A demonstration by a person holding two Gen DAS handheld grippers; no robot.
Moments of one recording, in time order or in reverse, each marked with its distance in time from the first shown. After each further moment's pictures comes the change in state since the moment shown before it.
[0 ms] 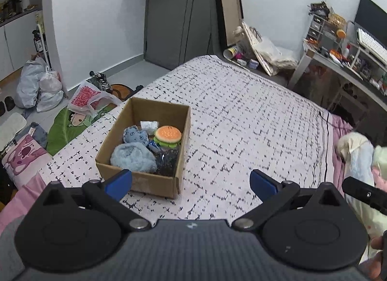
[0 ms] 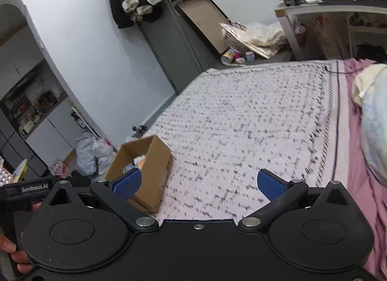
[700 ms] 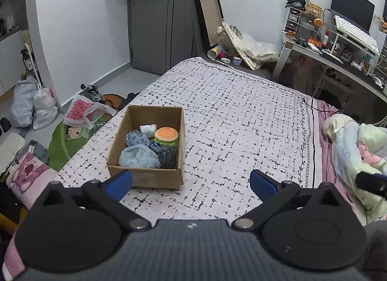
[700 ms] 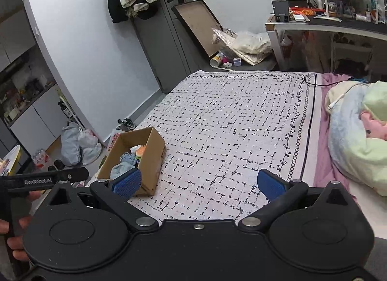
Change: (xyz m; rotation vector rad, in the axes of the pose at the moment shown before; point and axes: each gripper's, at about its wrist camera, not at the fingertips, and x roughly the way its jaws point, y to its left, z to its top) left arm -0.054 0.006 -0.007 0.109 -0.009 -0.038; right arm -0.072 0.045 -0.006 -0.063 0.005 -0.116
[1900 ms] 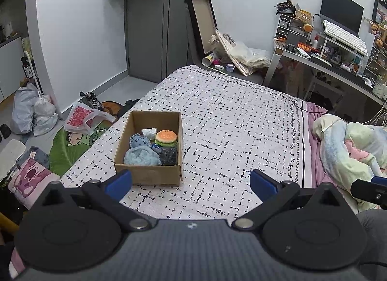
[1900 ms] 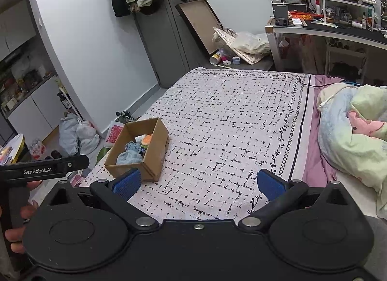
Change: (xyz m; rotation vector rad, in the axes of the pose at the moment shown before) left arm -0.046 0.003 -0.011 0.016 -0.036 -0.025; right arm -0.038 0.024 -0.012 -0.030 0.023 -0.032
